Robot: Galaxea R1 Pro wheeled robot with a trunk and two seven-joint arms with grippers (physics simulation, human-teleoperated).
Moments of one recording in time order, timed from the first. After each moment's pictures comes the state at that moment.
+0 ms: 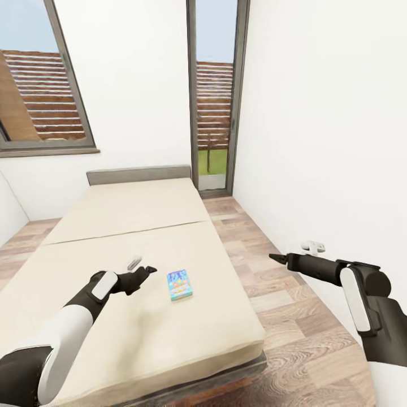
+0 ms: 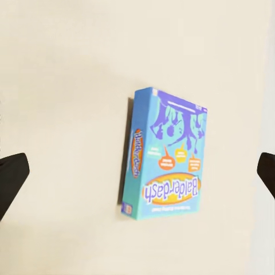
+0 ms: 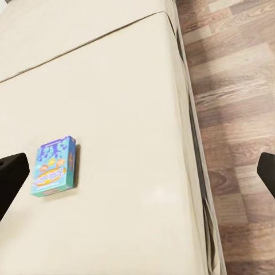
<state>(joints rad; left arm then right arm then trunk) -0.91 0.10 0.08 -0.41 0.75 0.60 -0.02 -0.56 -0.20 -0.18 -1.50 -0.28 1.04 0.45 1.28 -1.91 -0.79</state>
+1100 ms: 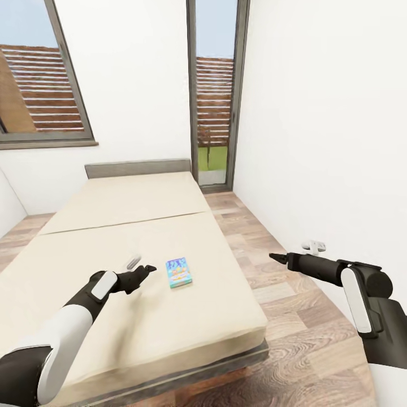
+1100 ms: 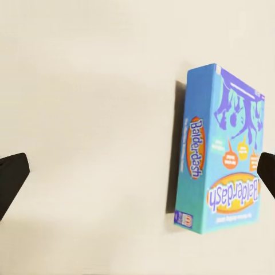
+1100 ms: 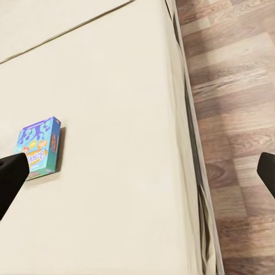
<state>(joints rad) -0.91 0.10 0.08 -0.41 0.75 0.58 -0.03 -0.56 -0.20 -0.18 -1.53 -0.28 1.04 0.45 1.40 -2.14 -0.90</state>
